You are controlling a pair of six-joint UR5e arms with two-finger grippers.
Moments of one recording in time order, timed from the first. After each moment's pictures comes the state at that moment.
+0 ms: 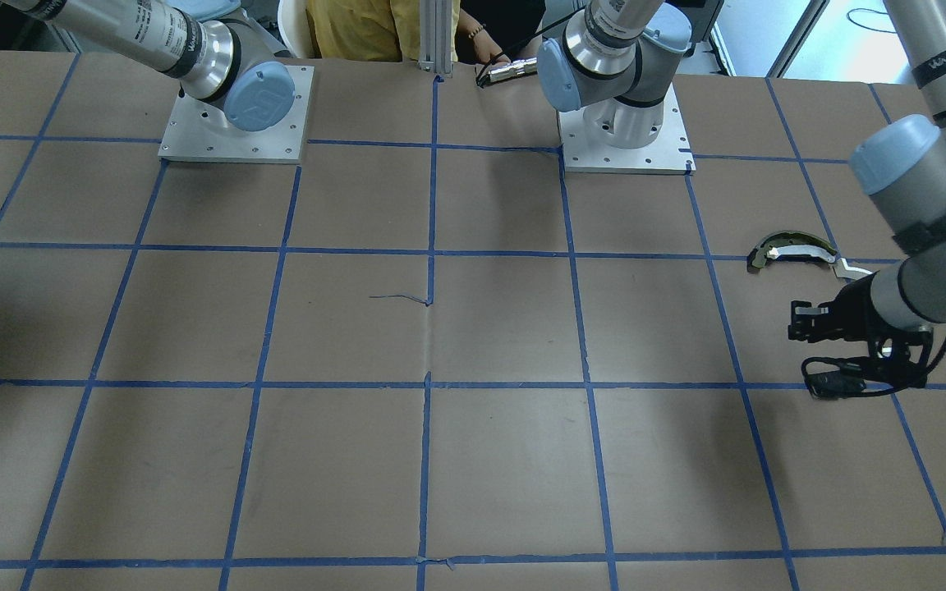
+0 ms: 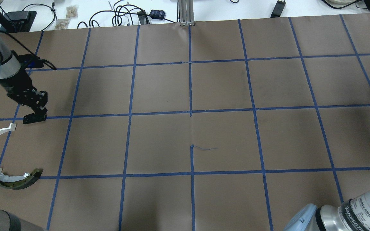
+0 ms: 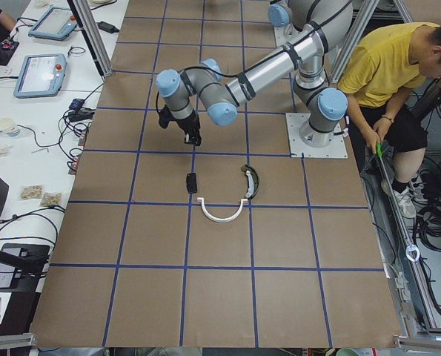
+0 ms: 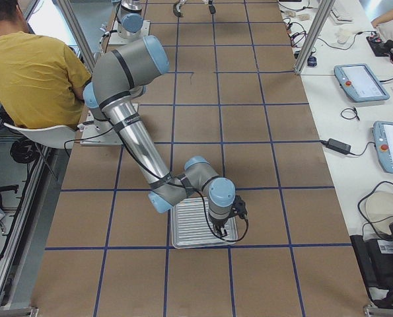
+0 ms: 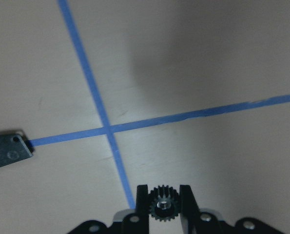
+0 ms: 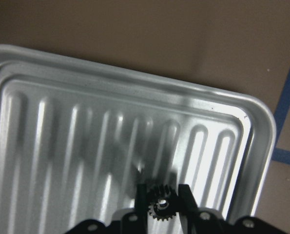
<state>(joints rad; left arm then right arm) -1.05 -1.91 -1.69 -1.31 1.68 0.65 0.62 -0.90 1.49 -2.26 -1.61 -1.23</state>
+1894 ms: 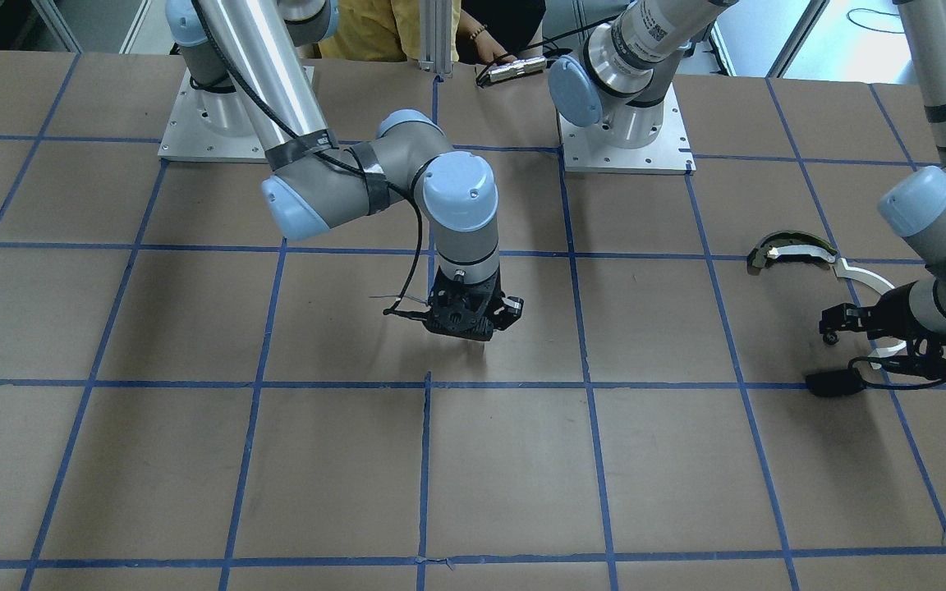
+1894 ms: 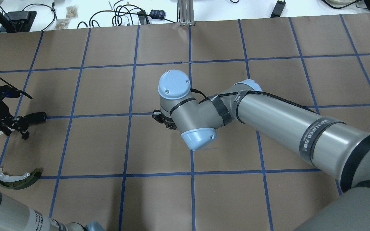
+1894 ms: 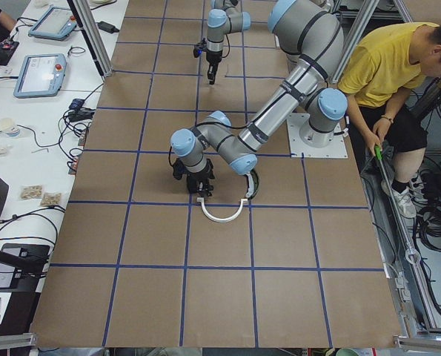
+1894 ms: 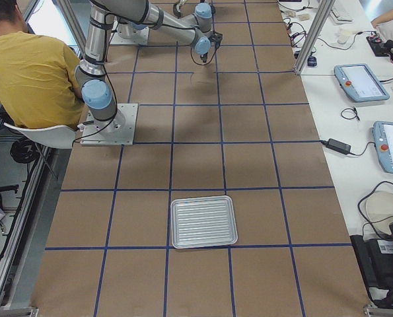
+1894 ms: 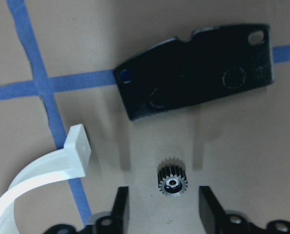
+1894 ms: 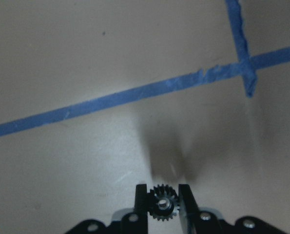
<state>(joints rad) -0.89 -2.04 -1.76 -1.11 1.77 0.79 2.10 -1.06 1.77 -2.40 -1.49 0.77</state>
